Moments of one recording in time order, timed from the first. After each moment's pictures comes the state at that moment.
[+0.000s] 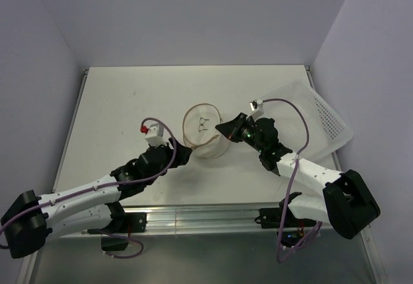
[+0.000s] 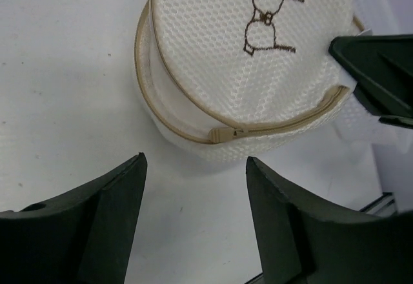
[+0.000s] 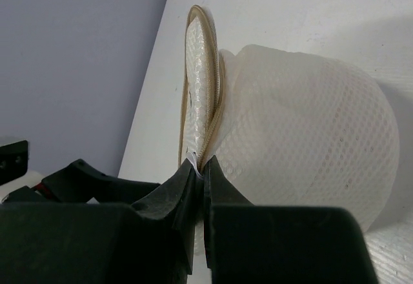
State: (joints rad) left arm -0.98 0.96 0.46 0.08 -0.43 -0.86; right arm 0.52 1.18 0.48 0.51 -0.18 0.89
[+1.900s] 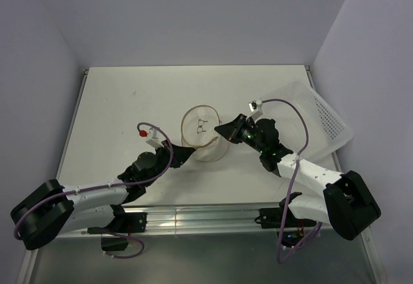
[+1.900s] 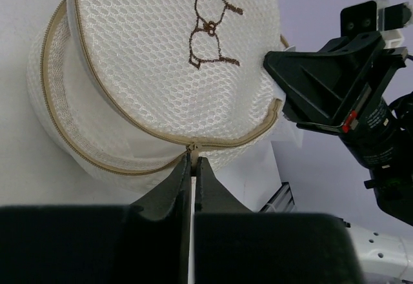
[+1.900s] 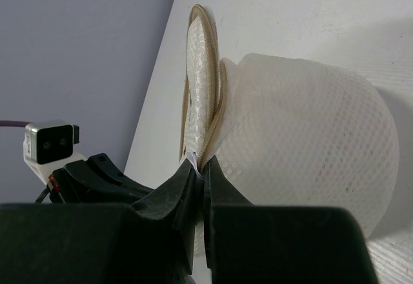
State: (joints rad) left arm -0.88 1.11 0.22 0.76 -0.19 -1.03; right arm 0.52 1.17 0.46 0.52 -0.23 0.90
